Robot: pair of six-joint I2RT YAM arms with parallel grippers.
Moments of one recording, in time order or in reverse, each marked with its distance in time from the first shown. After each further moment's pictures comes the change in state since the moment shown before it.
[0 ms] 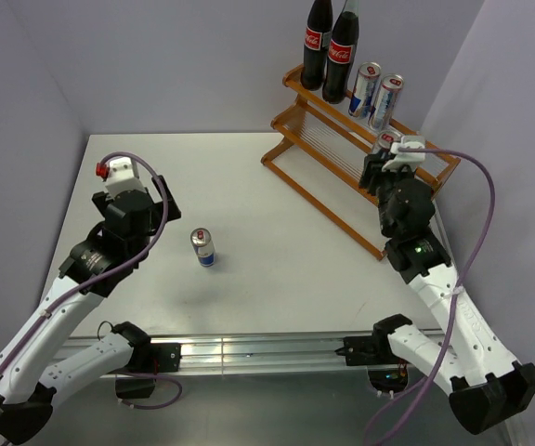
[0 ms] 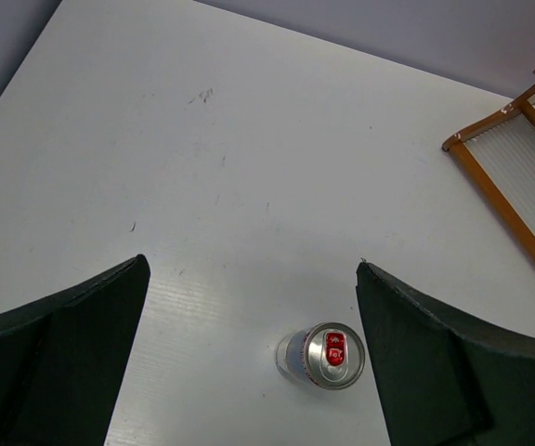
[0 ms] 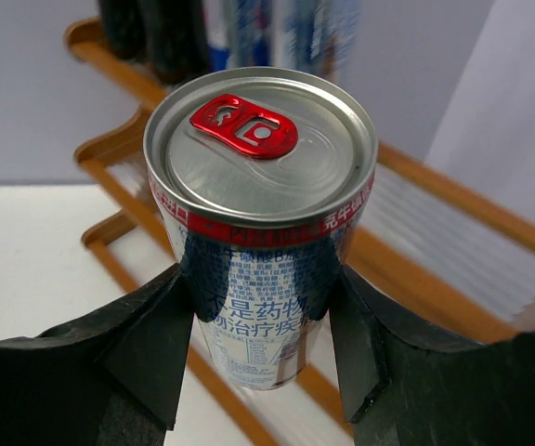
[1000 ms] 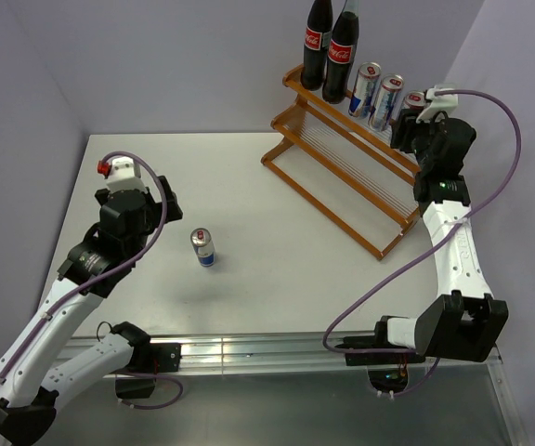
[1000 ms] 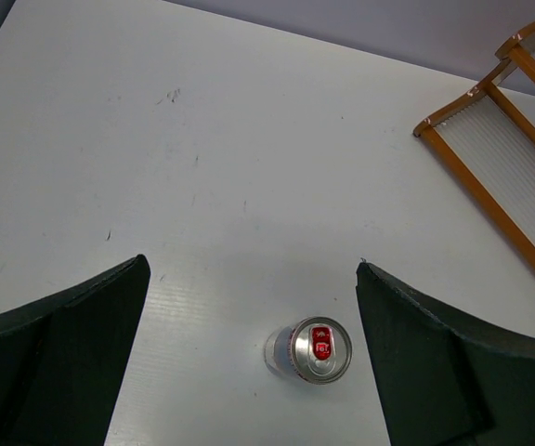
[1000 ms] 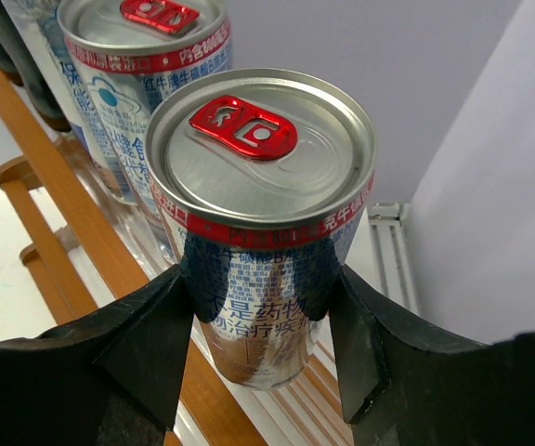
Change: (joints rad) left arm 0.050 -0.017 -0.026 0.058 0.135 0.053; right arm -0.507 0.408 0.343 -0.019 -0.560 -0.018
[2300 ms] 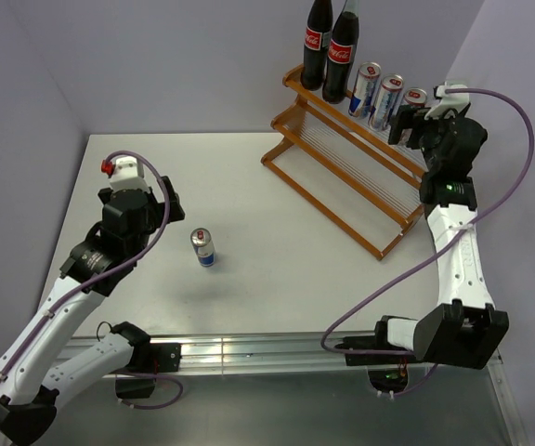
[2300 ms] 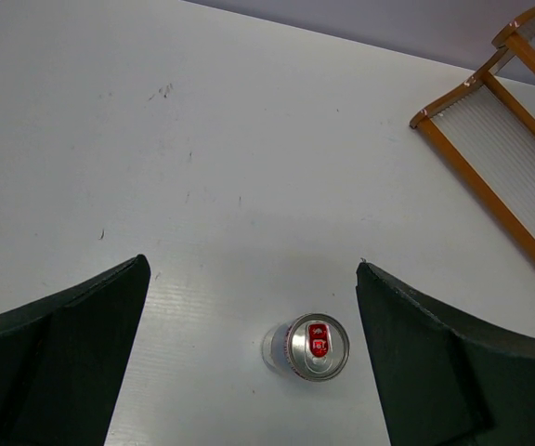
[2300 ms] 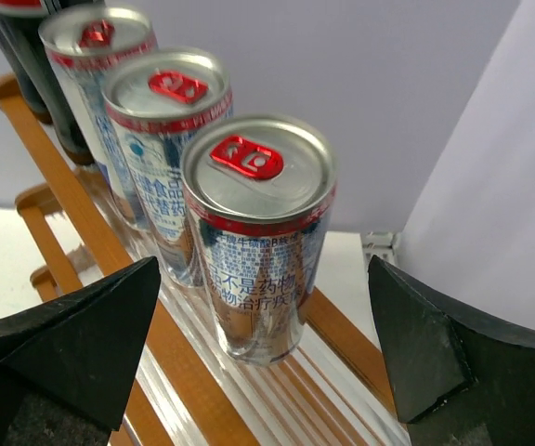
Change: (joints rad) left arm 0.000 0.008 -0.006 0.007 0.024 0.006; right arm -0.031 -0.010 0.024 0.015 -0.066 0.008
